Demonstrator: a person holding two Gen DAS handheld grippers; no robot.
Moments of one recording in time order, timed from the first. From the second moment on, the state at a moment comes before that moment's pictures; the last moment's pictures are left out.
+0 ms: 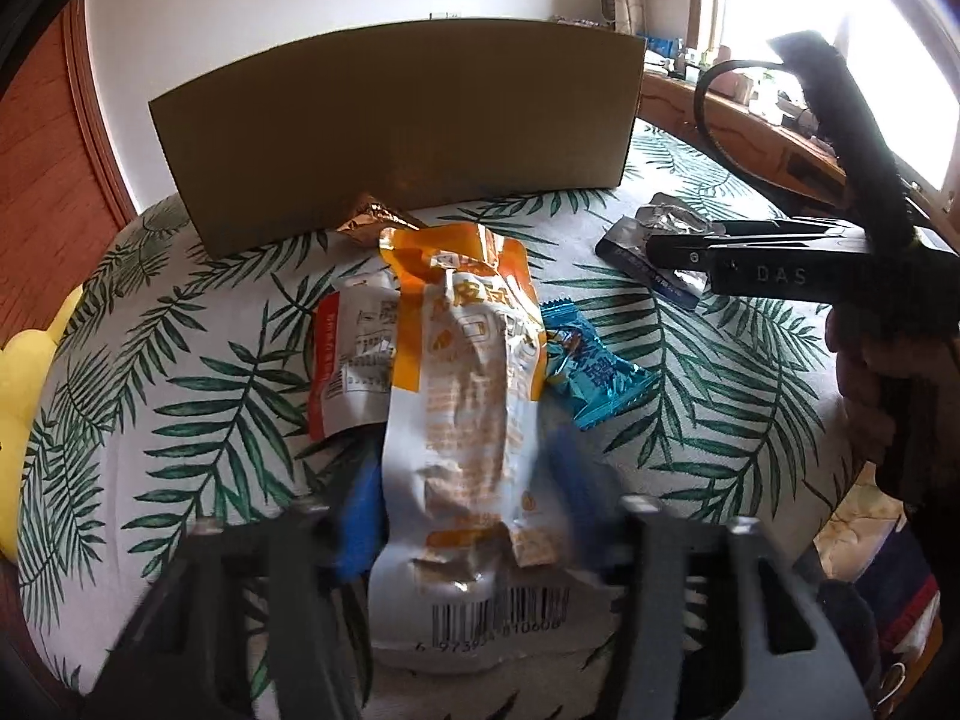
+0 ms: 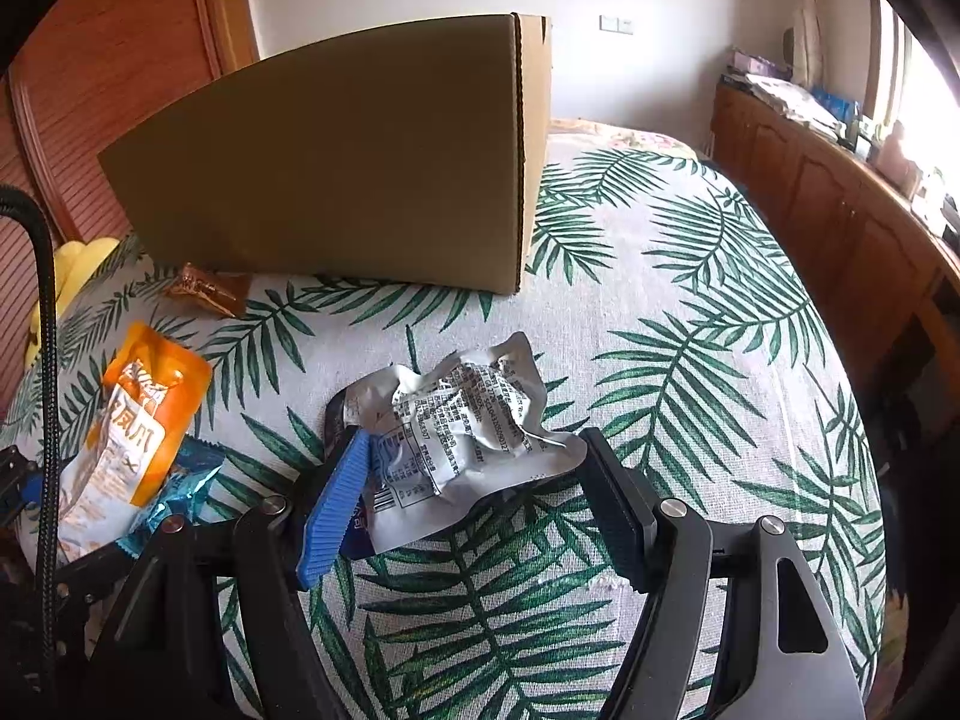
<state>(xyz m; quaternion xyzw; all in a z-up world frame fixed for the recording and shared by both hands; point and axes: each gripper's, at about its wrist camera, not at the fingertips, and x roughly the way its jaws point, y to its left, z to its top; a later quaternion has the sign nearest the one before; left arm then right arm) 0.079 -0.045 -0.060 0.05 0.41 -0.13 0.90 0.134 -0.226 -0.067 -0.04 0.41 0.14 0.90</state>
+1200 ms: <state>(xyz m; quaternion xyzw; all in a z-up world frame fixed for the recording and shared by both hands) 0.050 -0.023 -0.020 -0.02 0.35 -0.16 0.92 0.132 -0.240 -0.059 0.00 0.40 0.18 0.90</state>
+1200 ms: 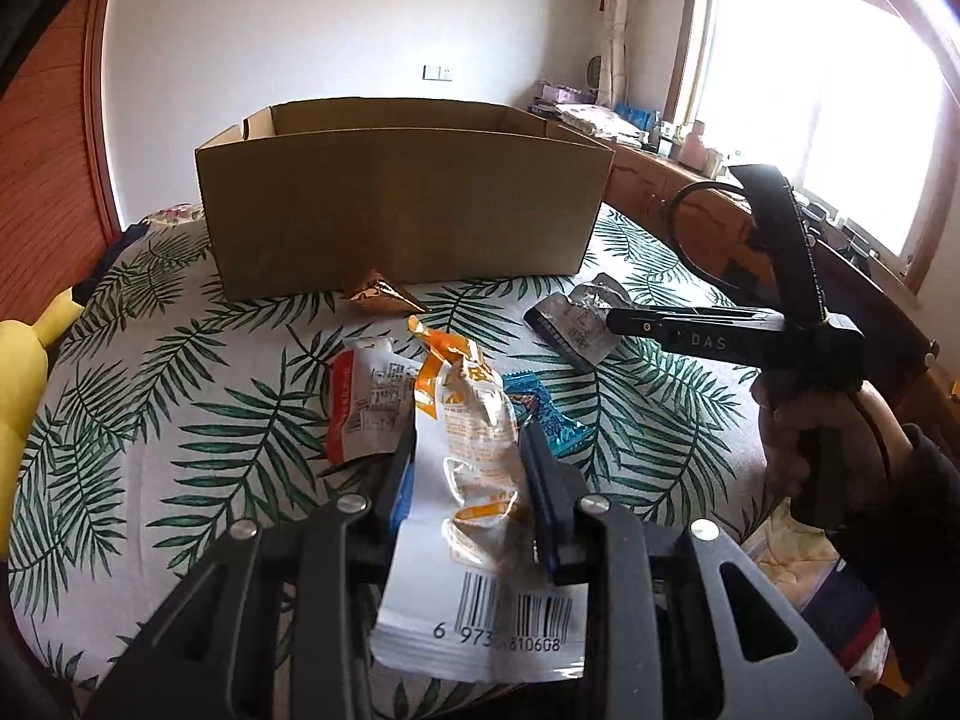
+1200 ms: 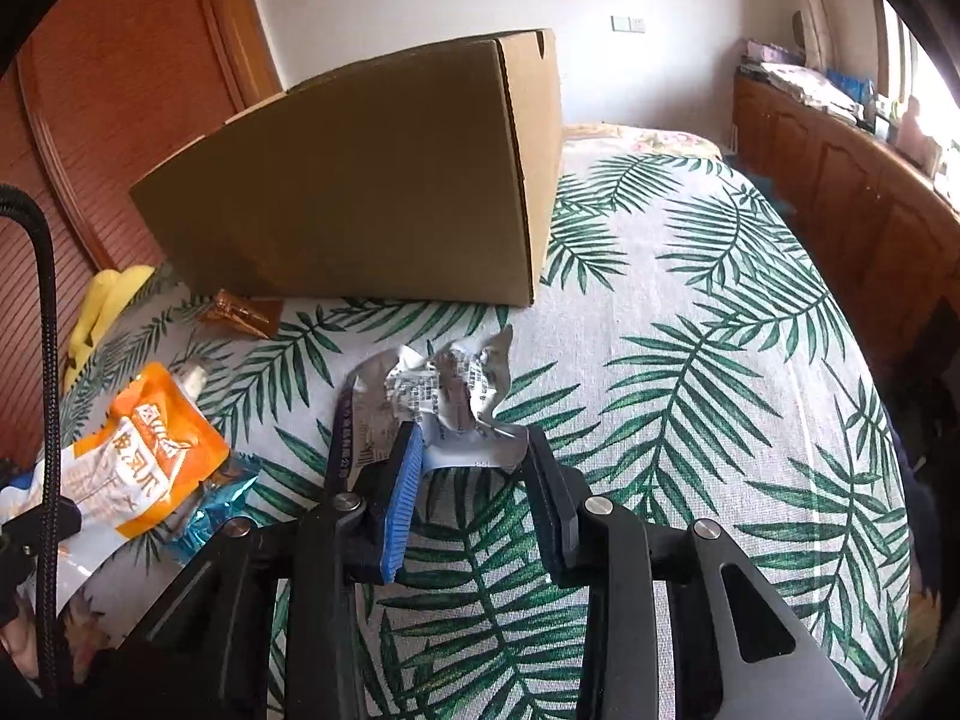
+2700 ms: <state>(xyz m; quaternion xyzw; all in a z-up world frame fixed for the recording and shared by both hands) 0.059 -0.014 0.048 0.00 0.27 -0.17 0.95 0.080 -0.199 0.035 -0.11 0.28 0.21 0.93</state>
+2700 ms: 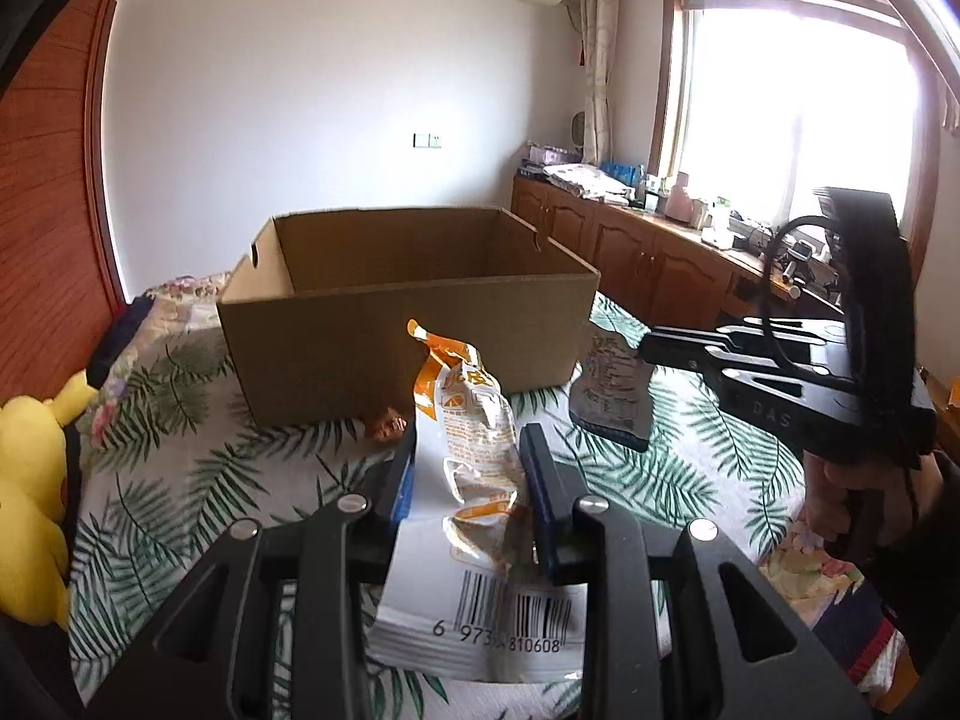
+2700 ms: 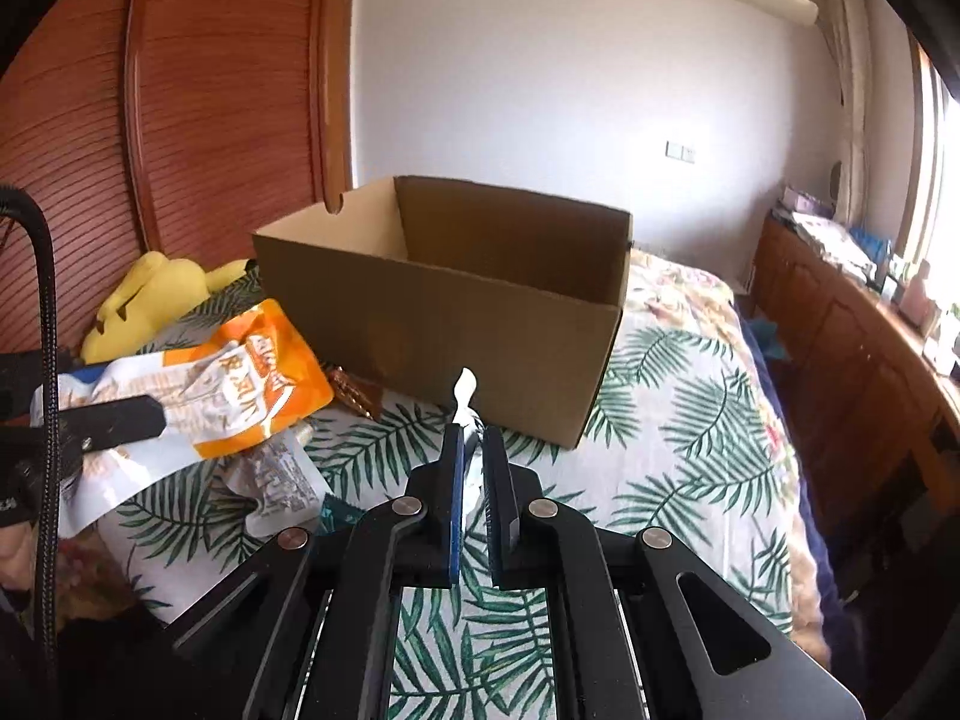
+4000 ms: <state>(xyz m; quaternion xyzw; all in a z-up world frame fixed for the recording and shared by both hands) 0.198 0.007 0.117 0.03 0.23 -0.12 0.96 0.146 -0.177 0.118 -0.14 0.20 0.23 0.94</state>
